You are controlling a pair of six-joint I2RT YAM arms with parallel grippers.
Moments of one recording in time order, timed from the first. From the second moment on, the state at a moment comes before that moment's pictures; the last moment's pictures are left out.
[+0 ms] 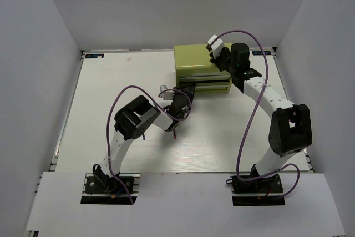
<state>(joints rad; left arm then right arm) -0.80 2.24 1.08 1.03 -0.60 -1.57 0.31 1.66 1.28 0.08 -0.23 -0.58</state>
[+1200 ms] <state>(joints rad) -0.85 2.08 0.84 1.03 -0.52 -1.56 0.32 1.68 1.32 0.05 -0.20 -0.59</state>
